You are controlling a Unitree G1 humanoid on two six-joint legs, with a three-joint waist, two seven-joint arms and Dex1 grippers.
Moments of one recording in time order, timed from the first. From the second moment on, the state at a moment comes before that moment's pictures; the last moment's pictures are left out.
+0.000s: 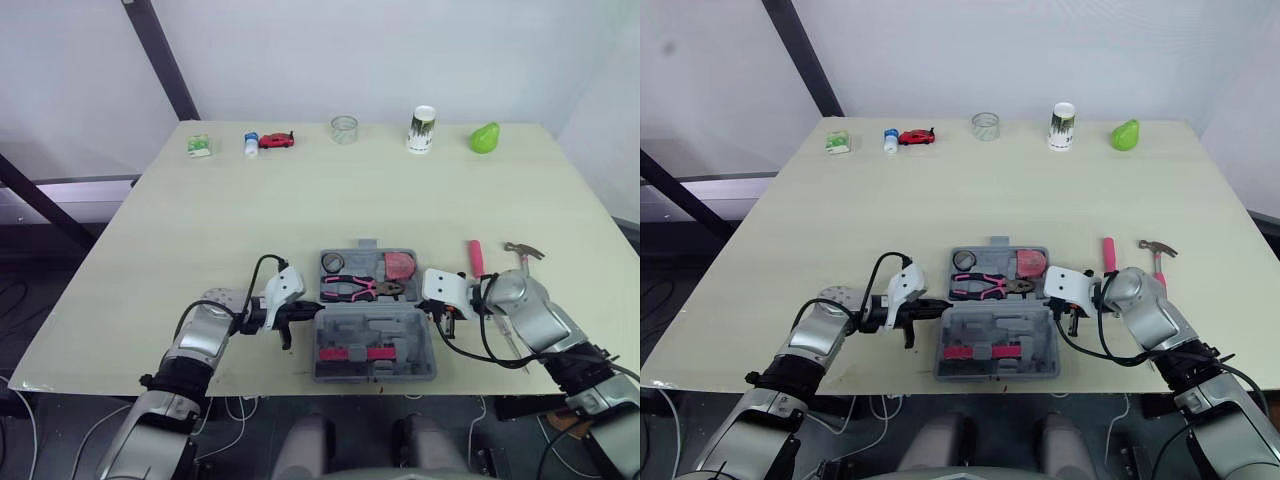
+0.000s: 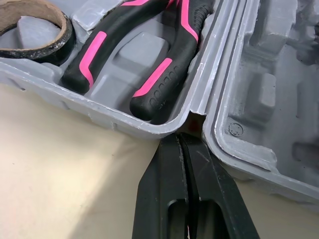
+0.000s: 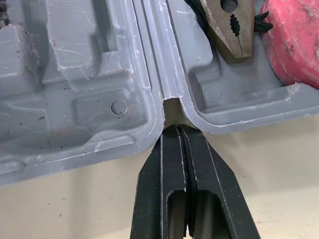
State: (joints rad) left arm -0.39 0.50 -0.18 0.42 -0.03 0.11 -1.13; right arm -0.46 -0.59 0.39 0.16 -0.18 0.30 1.06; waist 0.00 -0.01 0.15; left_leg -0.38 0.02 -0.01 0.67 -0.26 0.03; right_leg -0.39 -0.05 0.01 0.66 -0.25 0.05
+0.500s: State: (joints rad) left arm -0.41 0.46 -0.18 0.44 -0.02 0.10 -1.14; right arm -0.44 -0.62 0.37 0.14 -0.19 0.31 1.07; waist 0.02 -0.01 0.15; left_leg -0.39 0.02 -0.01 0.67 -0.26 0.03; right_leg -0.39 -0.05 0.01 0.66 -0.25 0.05
